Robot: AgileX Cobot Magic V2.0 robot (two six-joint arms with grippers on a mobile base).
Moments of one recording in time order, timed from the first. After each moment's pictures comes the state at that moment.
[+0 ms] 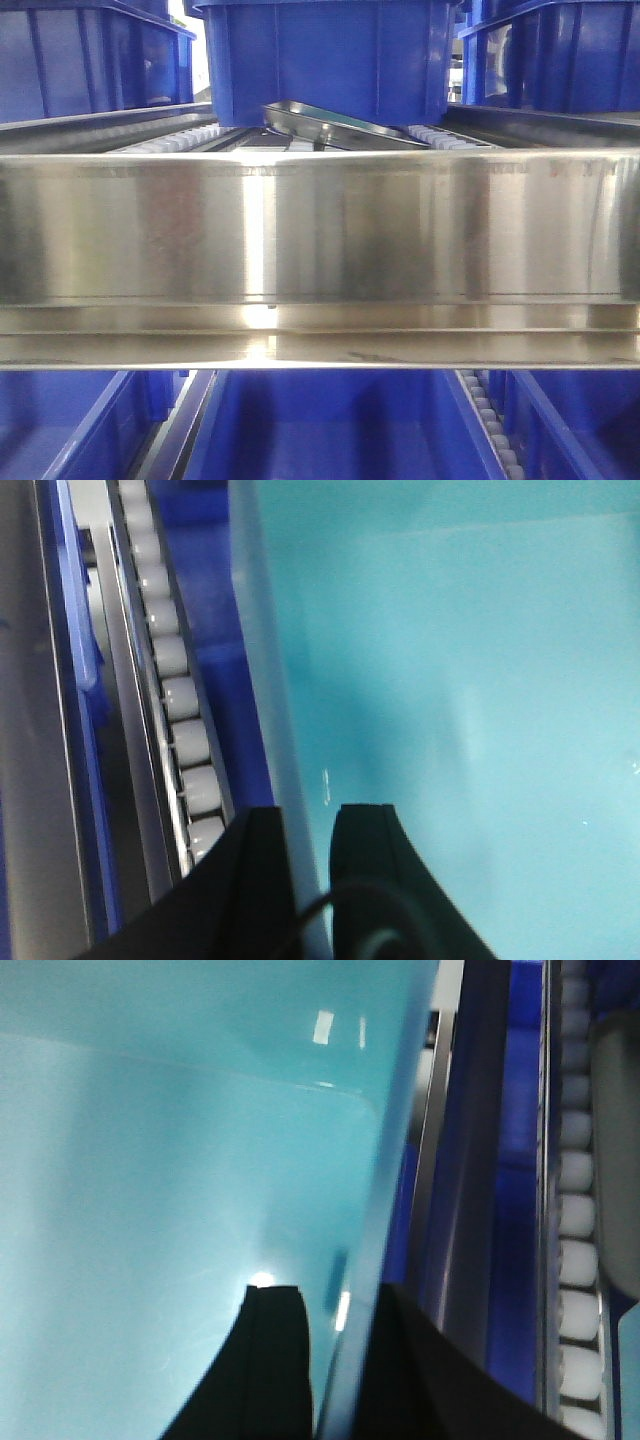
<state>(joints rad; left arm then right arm) -0.43 1.56 -1.89 -0.11 1.23 -0.08 0.33 1.54 -1.88 0.10 1.23 0.09</state>
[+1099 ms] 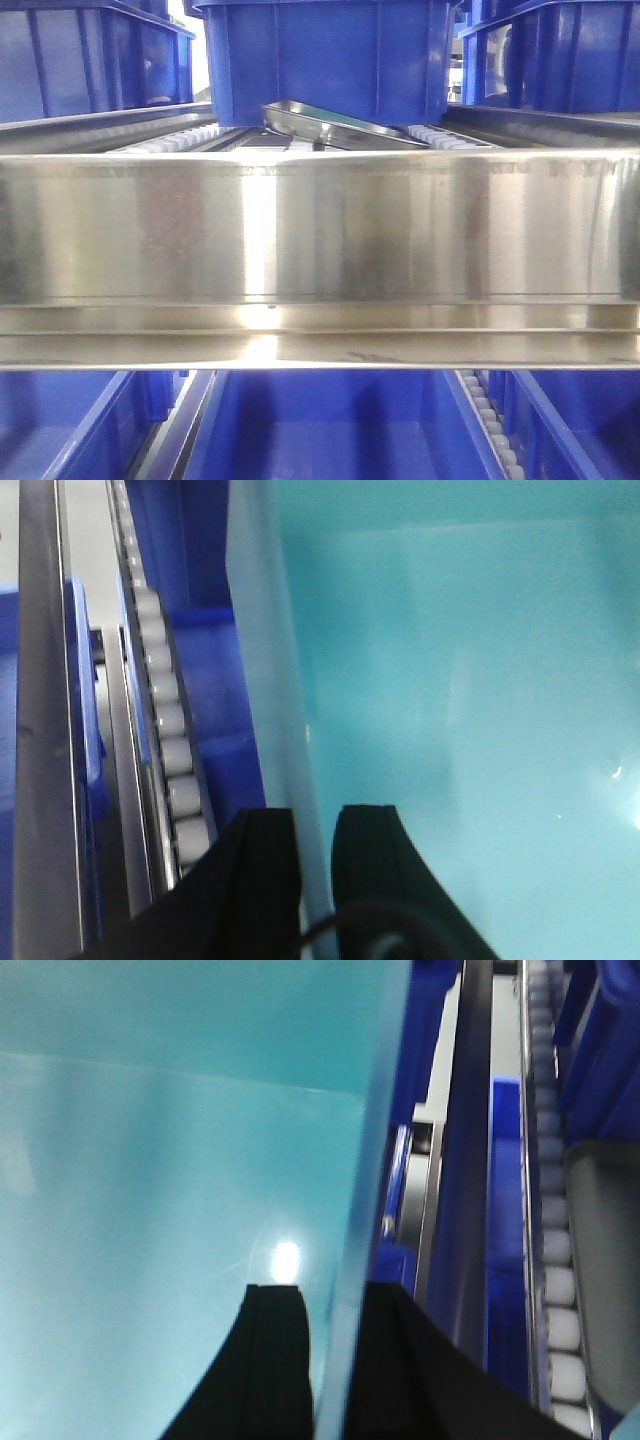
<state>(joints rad) -0.43 1.55 -1.90 -0.11 1.07 -0.08 0.32 1.54 -1.90 0.09 1.08 0.09</state>
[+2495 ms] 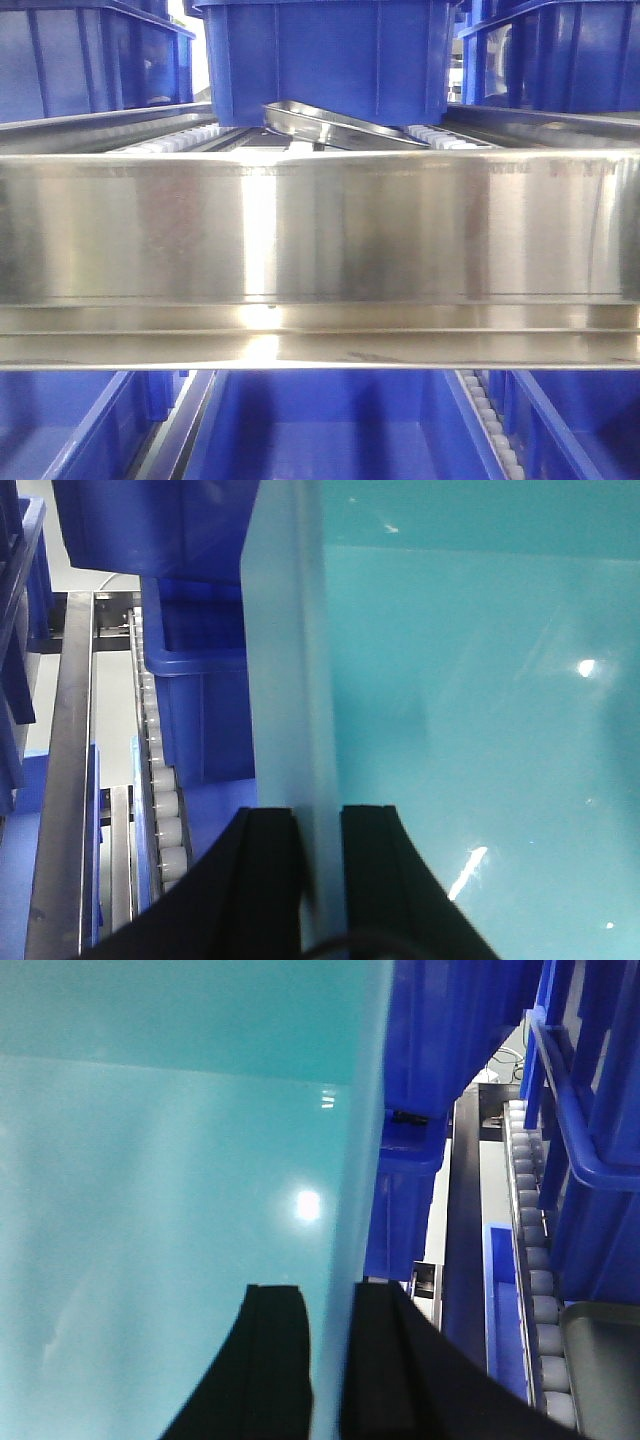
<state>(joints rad) -0.43 1.55 -1.90 -0.10 0.81 -0.07 0.32 1.54 -1.90 0.07 0.83 0.08</state>
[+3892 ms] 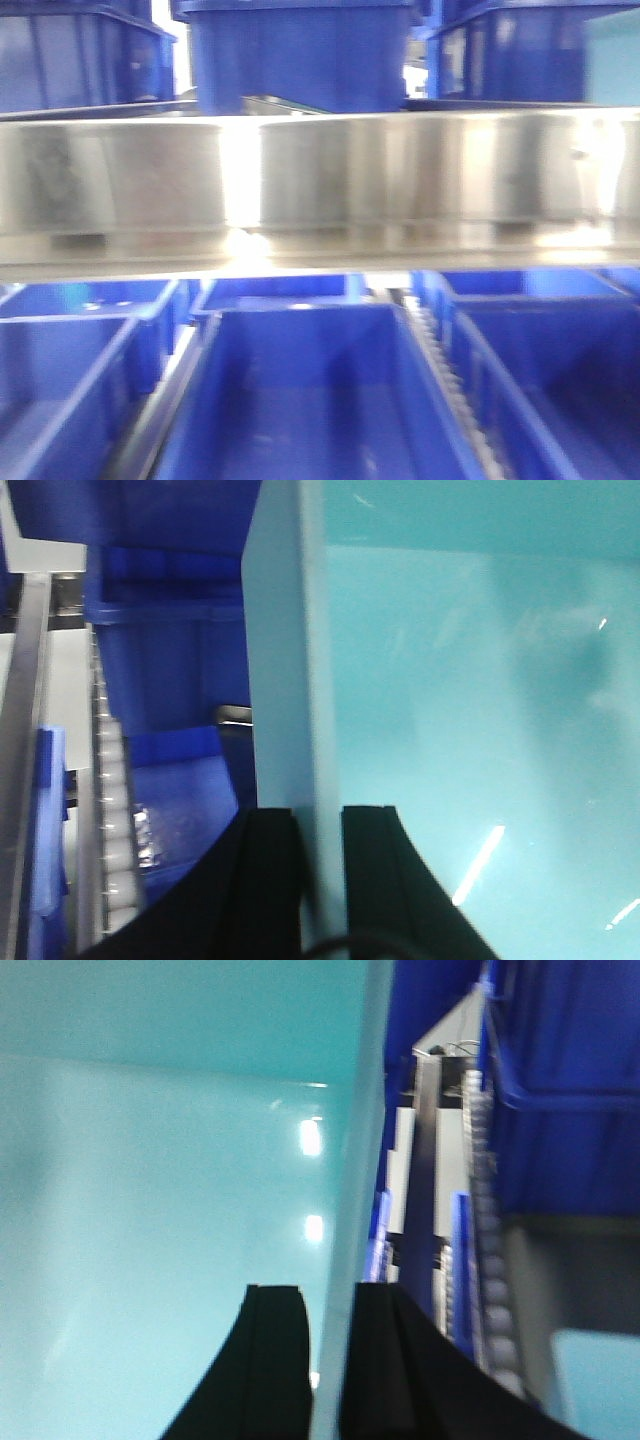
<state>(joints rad) -0.42 1.55 -1.90 -0.10 0.81 -0.07 0.32 1.54 -1.90 0.07 0.82 0.08</state>
